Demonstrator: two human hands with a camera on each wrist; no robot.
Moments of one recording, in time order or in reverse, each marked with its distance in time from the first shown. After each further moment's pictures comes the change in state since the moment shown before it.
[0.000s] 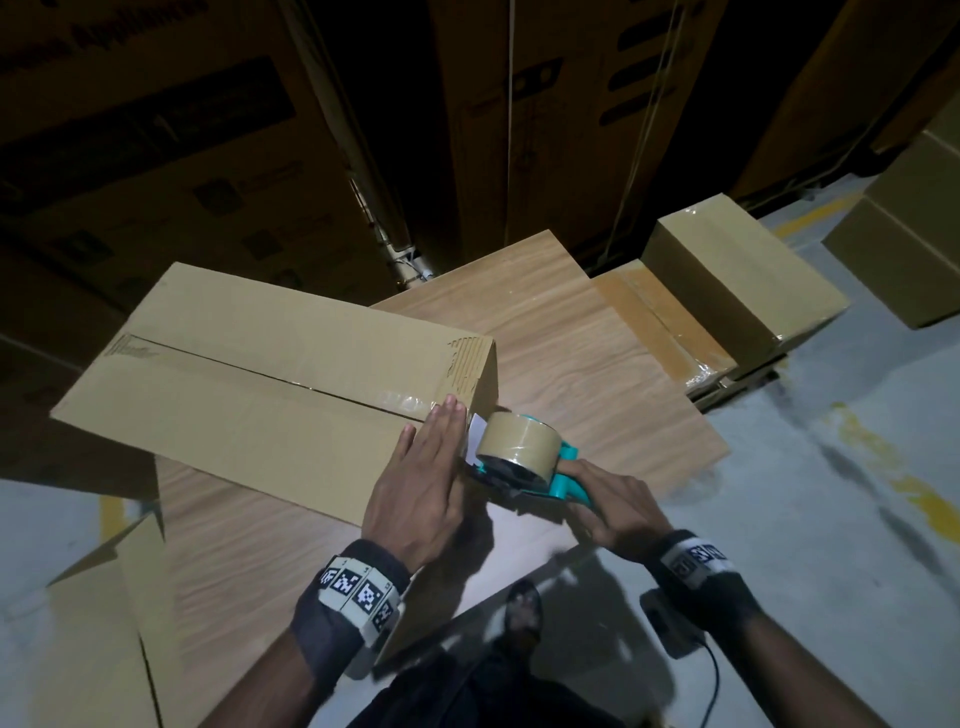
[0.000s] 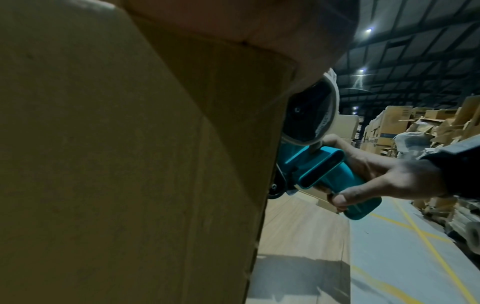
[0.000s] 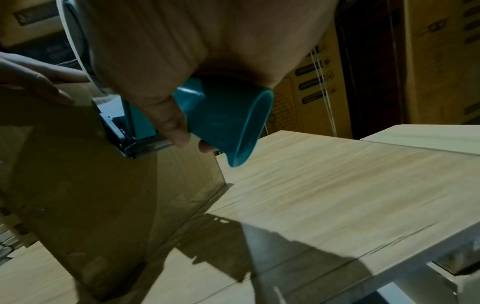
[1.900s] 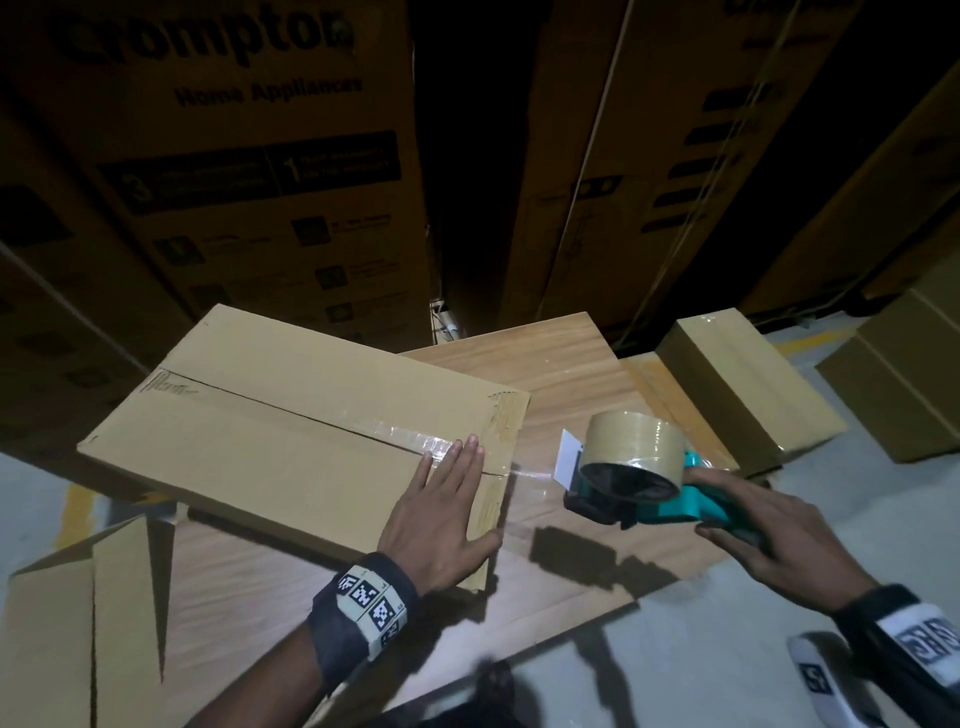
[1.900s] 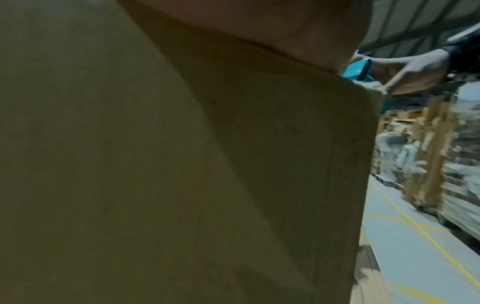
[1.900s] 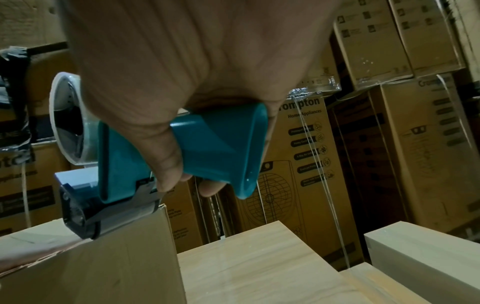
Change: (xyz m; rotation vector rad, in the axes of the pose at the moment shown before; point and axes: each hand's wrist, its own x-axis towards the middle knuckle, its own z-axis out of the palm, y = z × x) left_hand -0.007 -0.040 -0.021 0.118 -0.071 -0.007; right_hand -0.035 -0.072 -0.172 -0.208 0.079 -0.043
